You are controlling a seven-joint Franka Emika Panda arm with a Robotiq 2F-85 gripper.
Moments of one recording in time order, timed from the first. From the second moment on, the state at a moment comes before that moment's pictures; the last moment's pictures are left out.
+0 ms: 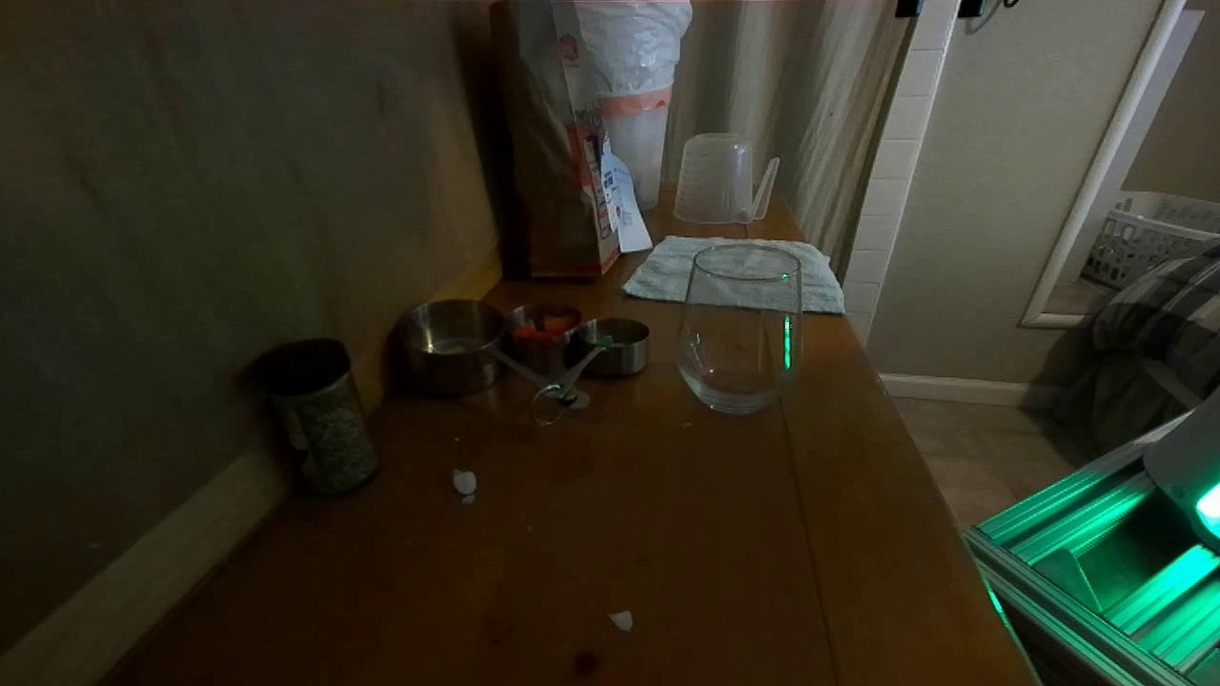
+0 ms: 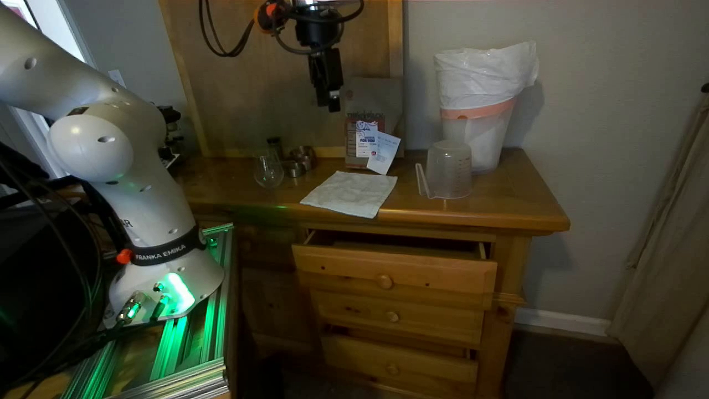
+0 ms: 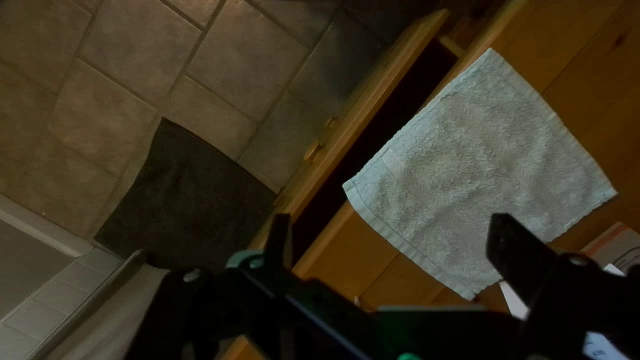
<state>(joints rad) 0.01 -0.62 0.00 -2.52 -0.03 1.91 0.03</state>
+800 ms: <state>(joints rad) 0.05 -0.62 0.05 -2.52 -0.03 1.91 0.03</state>
